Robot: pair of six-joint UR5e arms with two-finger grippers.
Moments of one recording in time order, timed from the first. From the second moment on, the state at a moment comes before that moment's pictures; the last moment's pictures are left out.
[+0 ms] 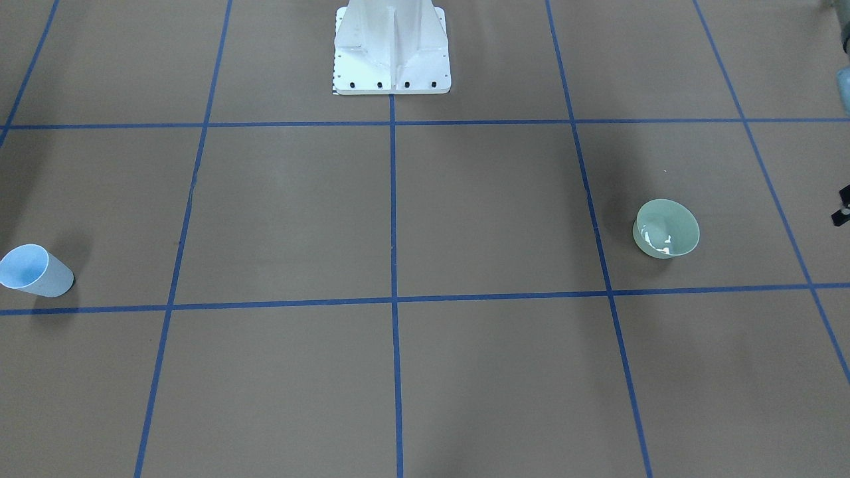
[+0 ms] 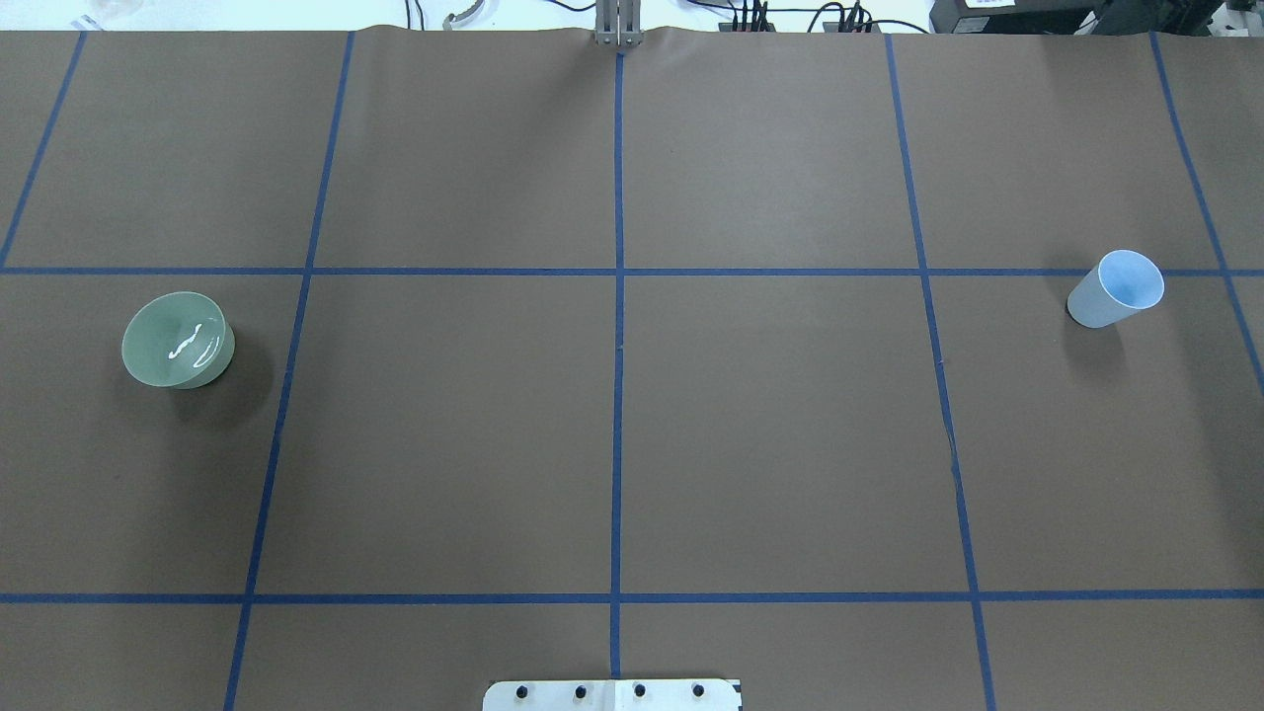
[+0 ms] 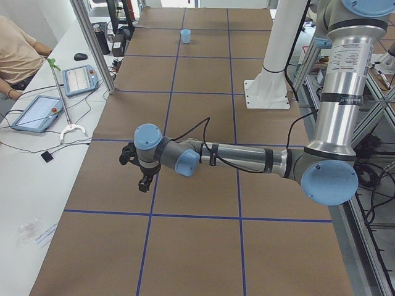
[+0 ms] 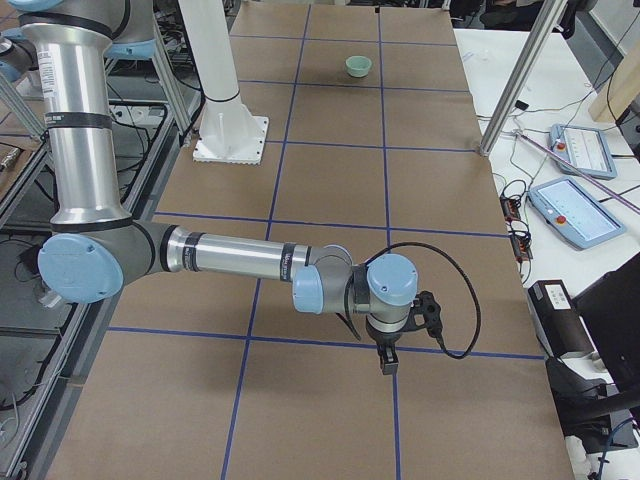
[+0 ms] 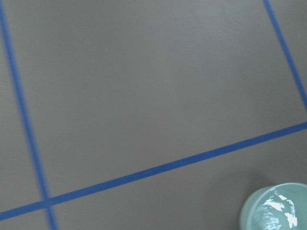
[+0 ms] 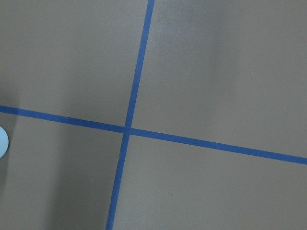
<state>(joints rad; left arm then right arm) -1.48 -1.67 -1.54 -1.81 -2.36 0.01 1.62 -1.51 1.45 -1.44 2.33 -0.15</state>
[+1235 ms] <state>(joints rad) -1.64 -1.62 -1.58 -1.60 -2.27 0.14 1.62 -1.50 1.43 -1.44 2.33 -0.14</state>
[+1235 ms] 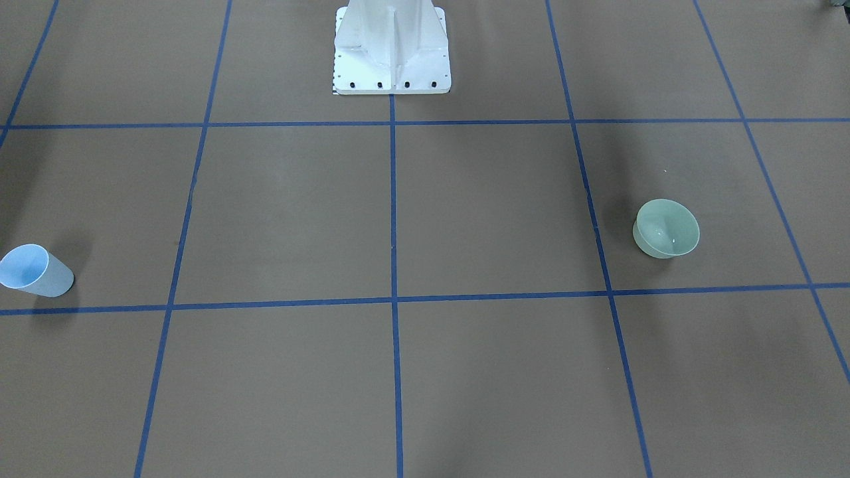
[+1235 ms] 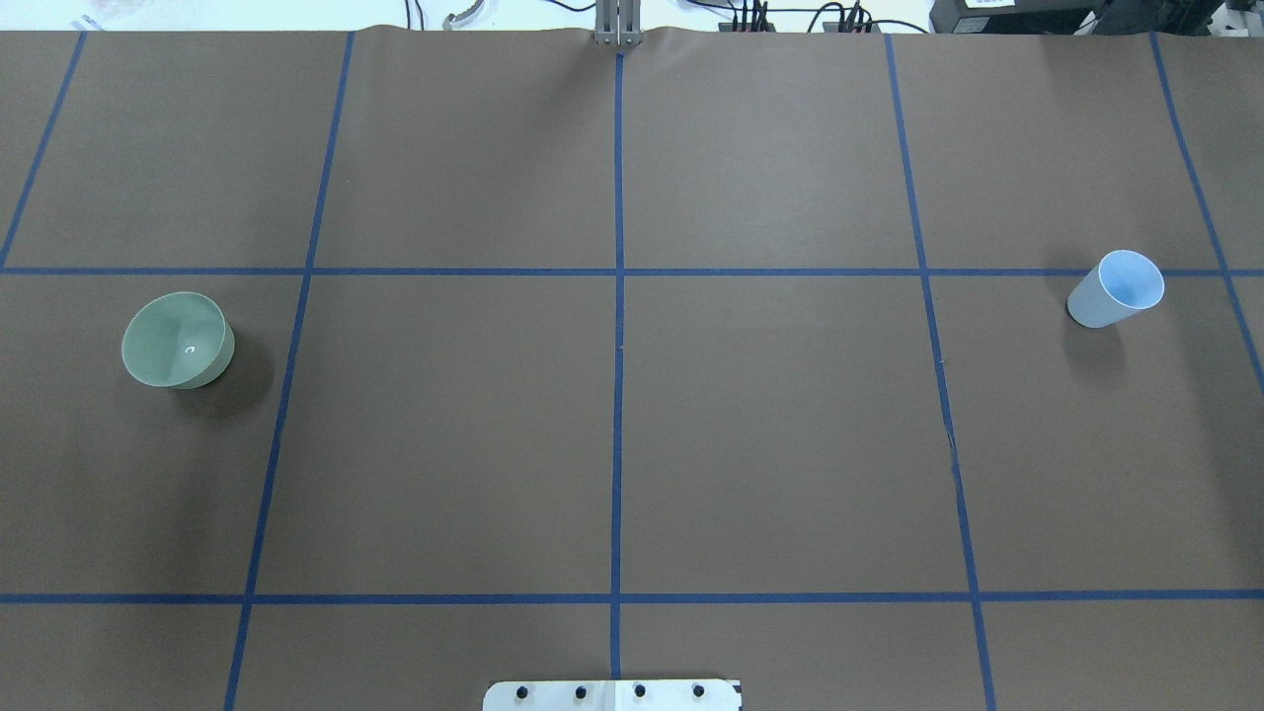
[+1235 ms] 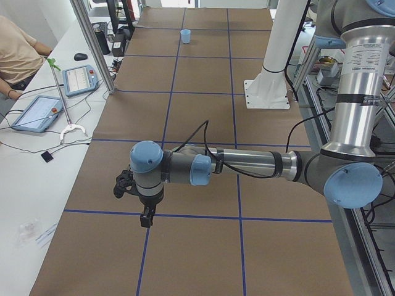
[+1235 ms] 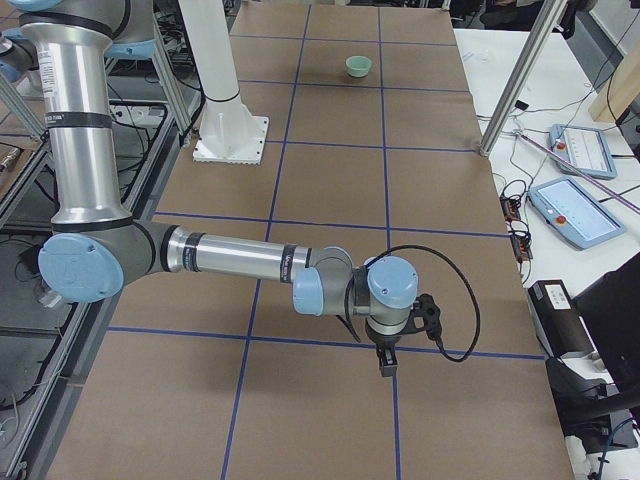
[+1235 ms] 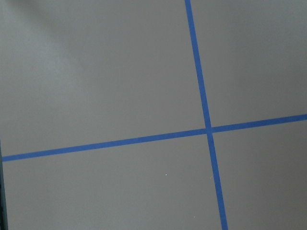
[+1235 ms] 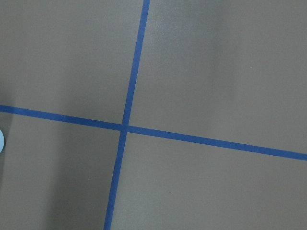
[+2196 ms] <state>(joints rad) -1.64 -1.56 -1.62 -1.61 -2.27 0.14 1.62 -1.51 1.43 -1.44 2.33 -0.14</state>
